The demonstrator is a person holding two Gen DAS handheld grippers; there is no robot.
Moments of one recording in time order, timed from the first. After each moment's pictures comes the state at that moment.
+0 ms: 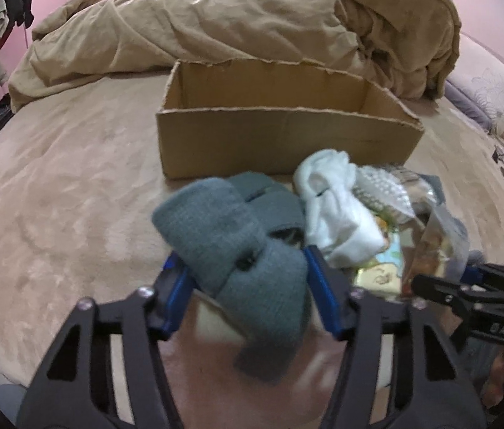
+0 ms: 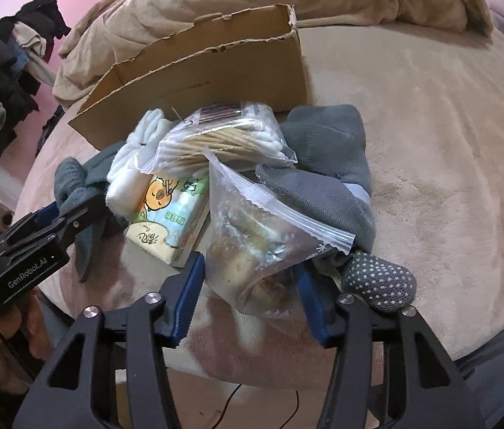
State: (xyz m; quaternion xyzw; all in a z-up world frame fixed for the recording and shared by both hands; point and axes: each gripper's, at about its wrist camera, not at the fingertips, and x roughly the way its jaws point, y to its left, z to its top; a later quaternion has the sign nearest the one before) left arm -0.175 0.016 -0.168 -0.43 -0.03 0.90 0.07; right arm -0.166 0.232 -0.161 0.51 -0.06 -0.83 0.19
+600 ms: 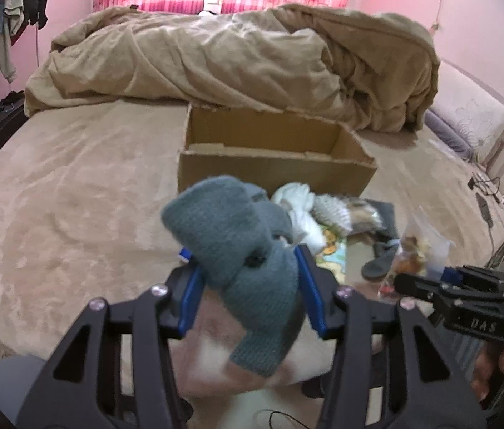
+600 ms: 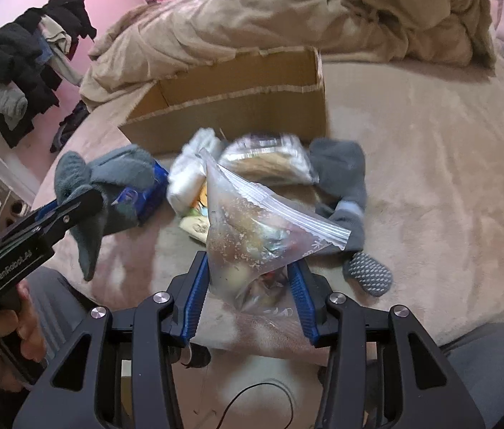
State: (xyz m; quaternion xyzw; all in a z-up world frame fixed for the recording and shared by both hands) left arm -0.117 0.005 -0.101 -0.38 -0.06 0.92 0.08; right arm -0.127 0.233 -0.109 0.47 -0.04 -0.85 0.22
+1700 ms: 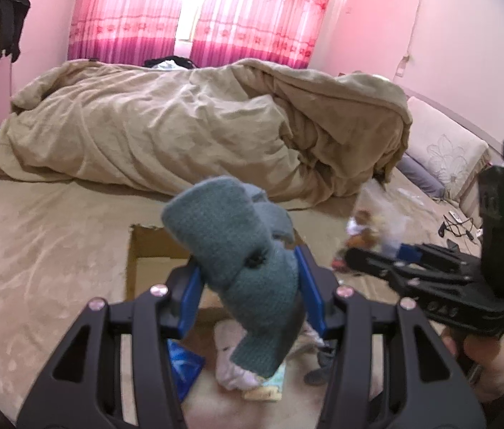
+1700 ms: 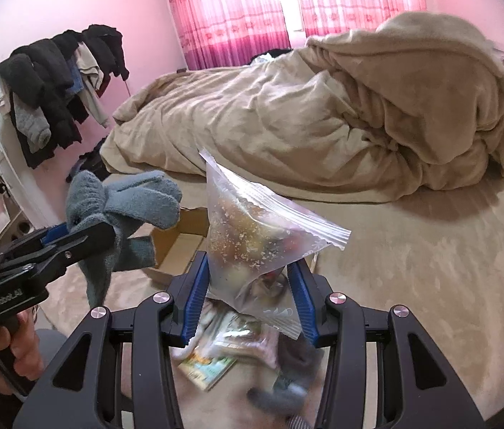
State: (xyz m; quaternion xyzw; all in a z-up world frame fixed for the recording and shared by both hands) left arm -0.214 0.040 -0.009 -0.32 -0.08 0.93 0.14; right arm -0.234 0.235 -0.005 0.35 -0.01 -0.90 0.26
